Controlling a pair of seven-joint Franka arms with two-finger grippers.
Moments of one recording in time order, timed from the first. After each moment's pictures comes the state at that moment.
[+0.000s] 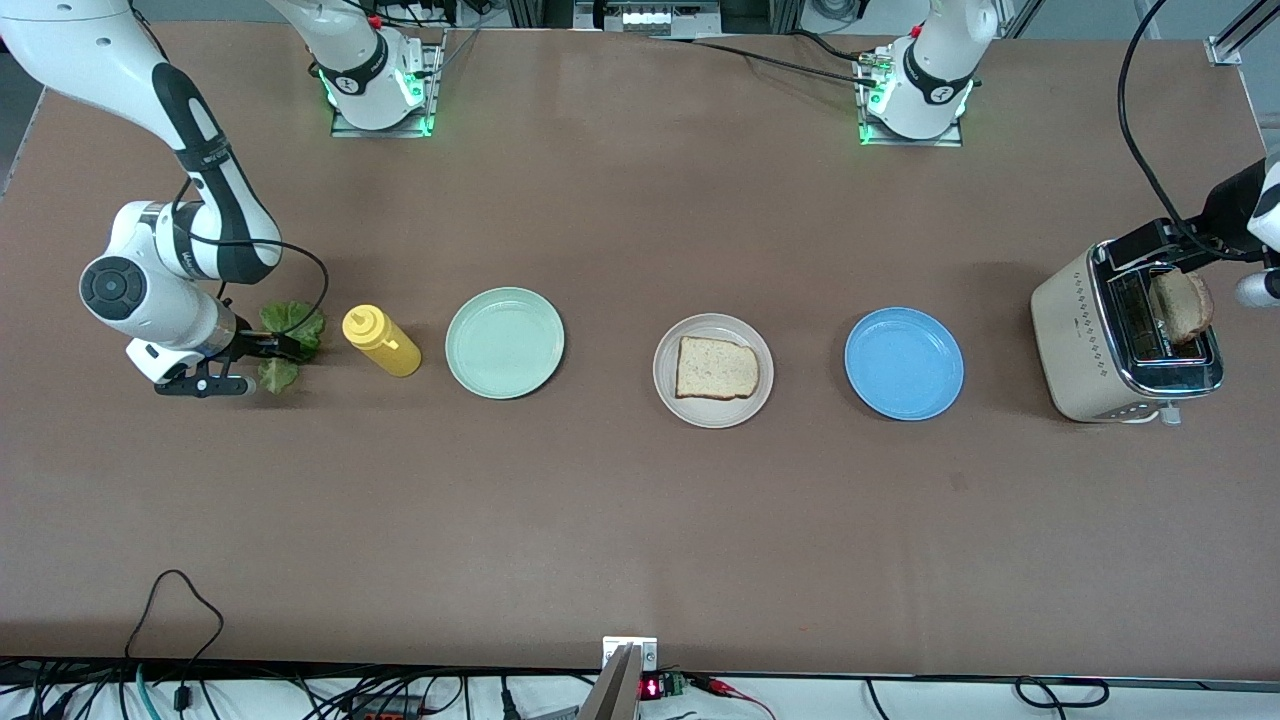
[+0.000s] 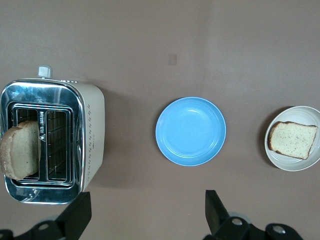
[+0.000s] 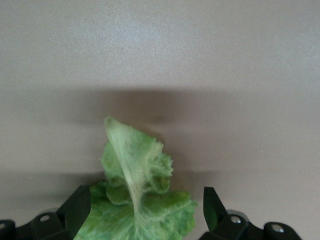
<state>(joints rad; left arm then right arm) 0.10 0.01 -0.02 -1.68 -0.06 1.63 -0.05 -0.14 0.43 0.00 -2.13 -0.21 2.49 -0.01</state>
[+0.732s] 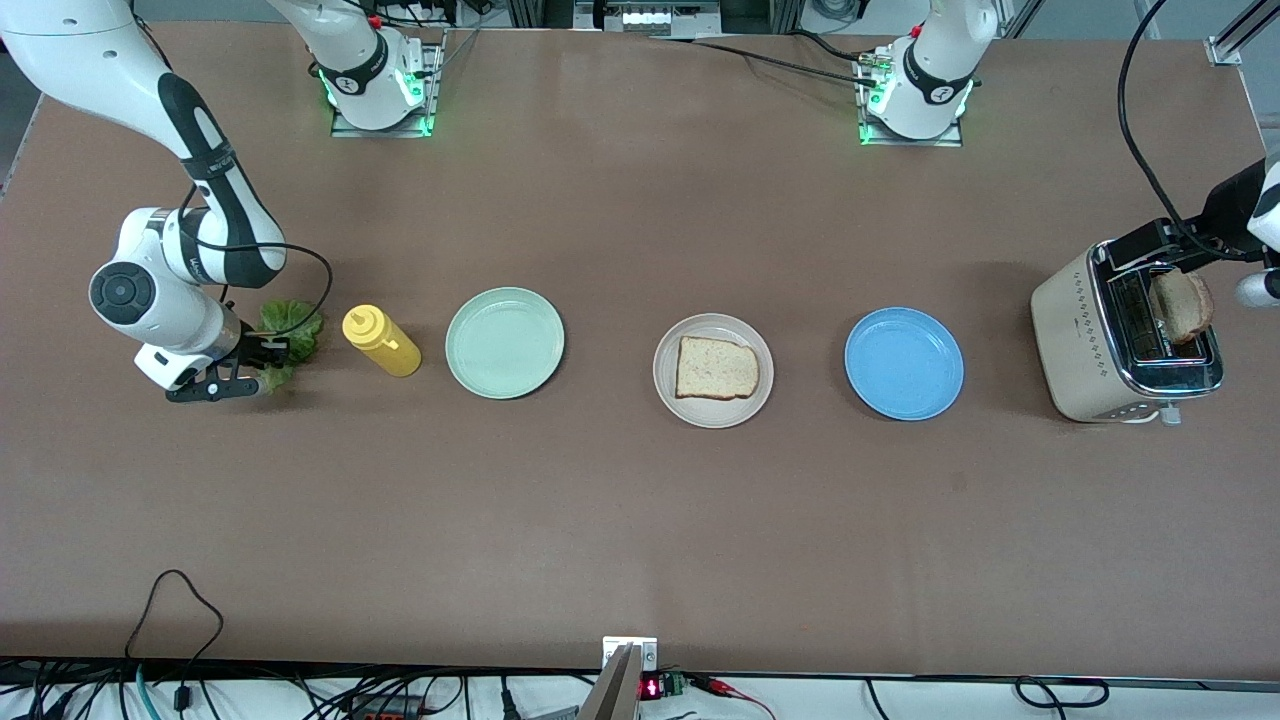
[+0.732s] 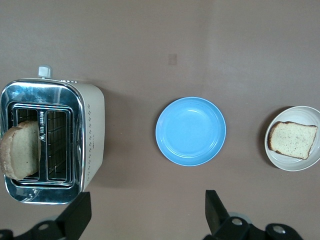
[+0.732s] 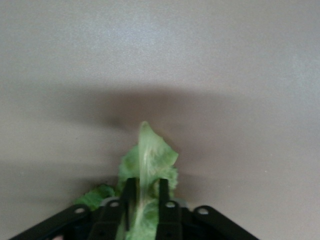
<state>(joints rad) 0.10 0.01 -0.02 -1.68 -0.06 1.63 -0.05 -0.15 0.45 0.00 -2.12 -0.23 2.51 -0.13</state>
